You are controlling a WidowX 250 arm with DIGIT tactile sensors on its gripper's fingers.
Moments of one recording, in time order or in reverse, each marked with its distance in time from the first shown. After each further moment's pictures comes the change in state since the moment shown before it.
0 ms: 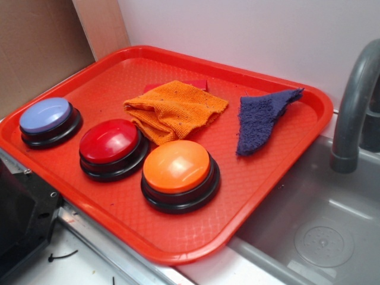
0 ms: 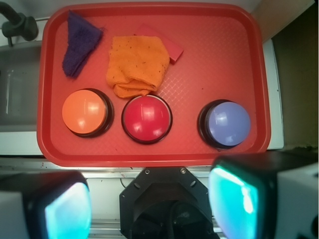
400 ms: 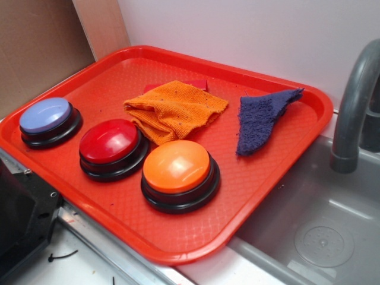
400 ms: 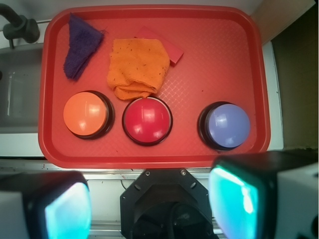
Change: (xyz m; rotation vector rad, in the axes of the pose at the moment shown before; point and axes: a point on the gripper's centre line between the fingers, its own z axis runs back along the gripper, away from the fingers) arm 0.002 -0.001 0.003 -0.003 -0.009 -0.010
